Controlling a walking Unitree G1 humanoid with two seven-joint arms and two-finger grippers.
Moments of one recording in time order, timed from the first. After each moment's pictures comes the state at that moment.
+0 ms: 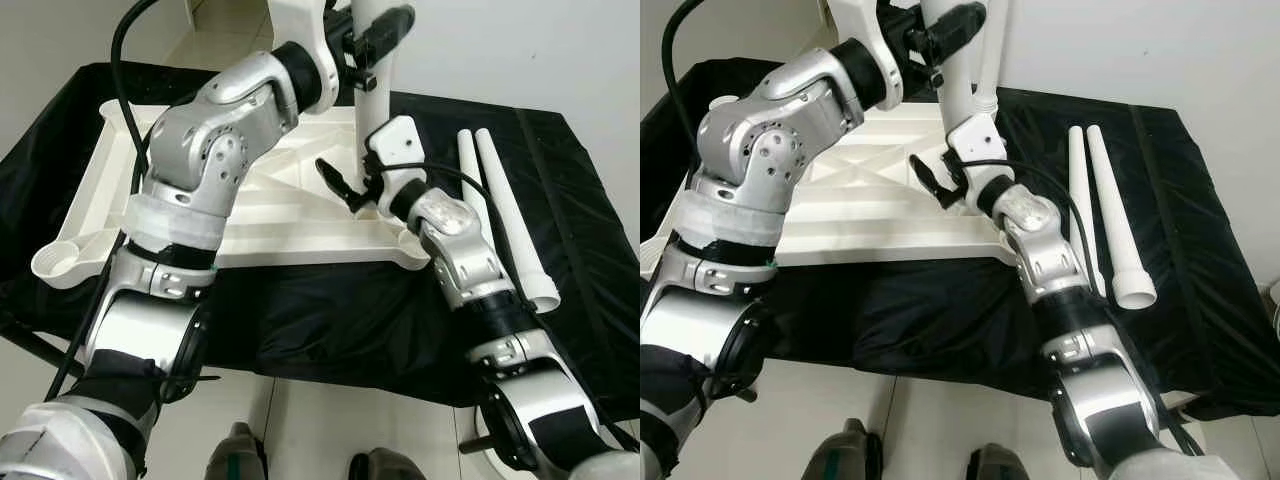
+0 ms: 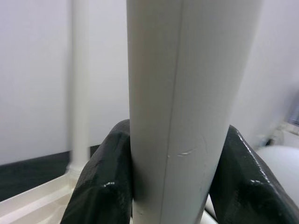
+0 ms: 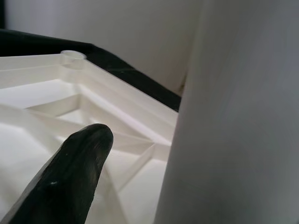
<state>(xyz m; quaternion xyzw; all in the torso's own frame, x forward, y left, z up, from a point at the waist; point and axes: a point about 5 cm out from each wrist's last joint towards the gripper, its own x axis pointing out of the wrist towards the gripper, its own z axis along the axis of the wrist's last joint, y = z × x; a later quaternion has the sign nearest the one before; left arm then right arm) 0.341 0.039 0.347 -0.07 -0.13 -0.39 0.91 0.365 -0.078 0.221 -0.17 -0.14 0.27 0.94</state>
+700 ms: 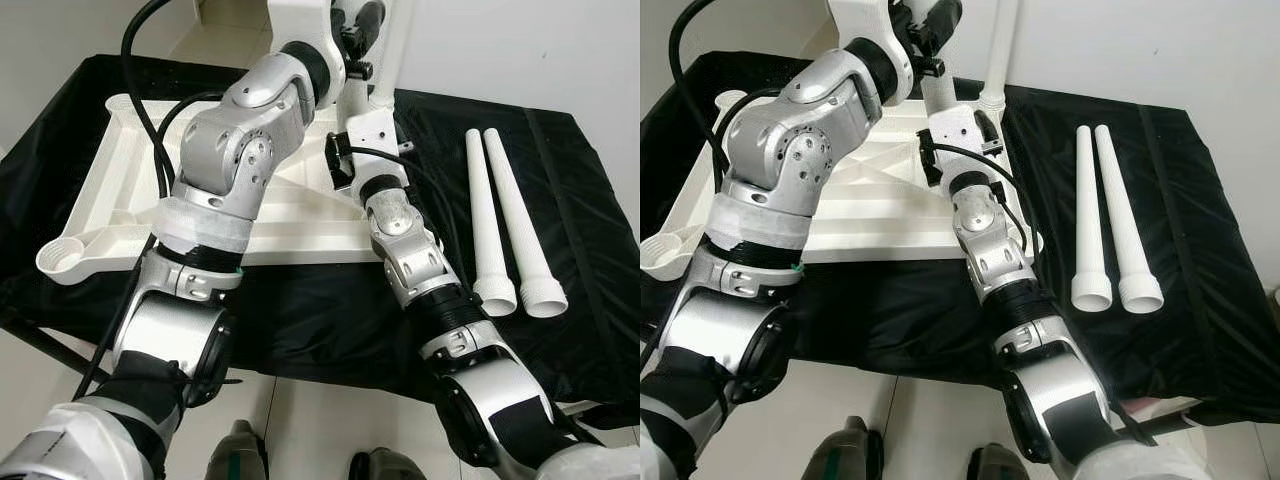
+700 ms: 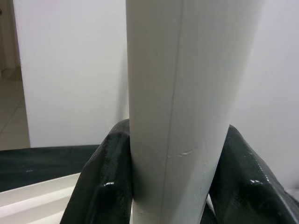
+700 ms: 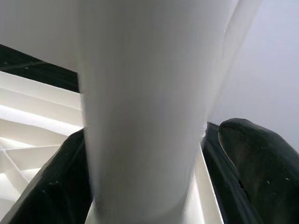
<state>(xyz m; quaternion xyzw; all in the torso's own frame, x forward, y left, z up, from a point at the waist) 0.343 0.030 0.348 -0.09 -0.14 -0.29 0.94 0.371 -0.059 0.210 -0.13 -0.13 0.05 0.98</state>
